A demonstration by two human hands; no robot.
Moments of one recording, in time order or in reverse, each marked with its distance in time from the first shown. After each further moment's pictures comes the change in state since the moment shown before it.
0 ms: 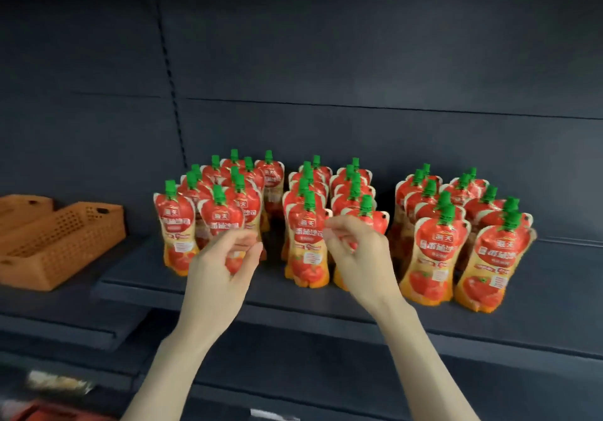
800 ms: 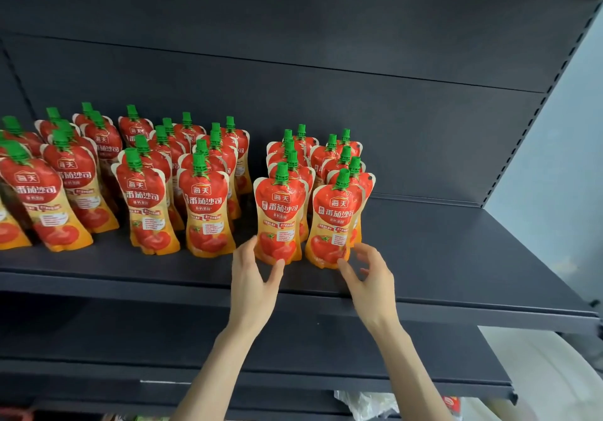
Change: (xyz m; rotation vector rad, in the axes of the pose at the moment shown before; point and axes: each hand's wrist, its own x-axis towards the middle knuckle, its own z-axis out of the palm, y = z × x) left_hand -0.082 0.080 0.290 -0.097 -0.123 -0.291; right_hand -0.086 0.215 -0.189 -0.093 0.121 0.434
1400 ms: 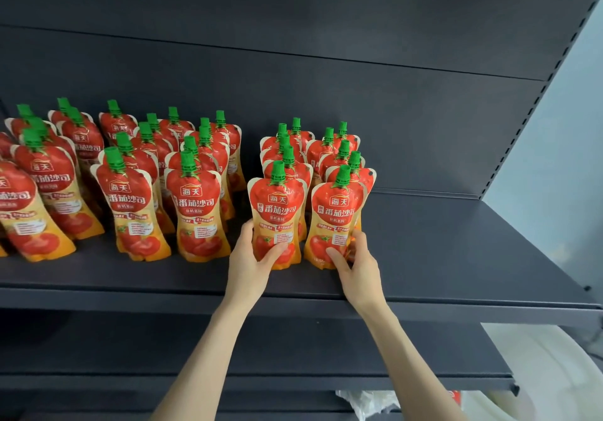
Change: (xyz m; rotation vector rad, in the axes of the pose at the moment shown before) left_hand 0.043 -0.004 0.005 -0.199 -0.150 -0.029; right_hand 0.030 0.008 0.026 0.044 -0.095 0.054
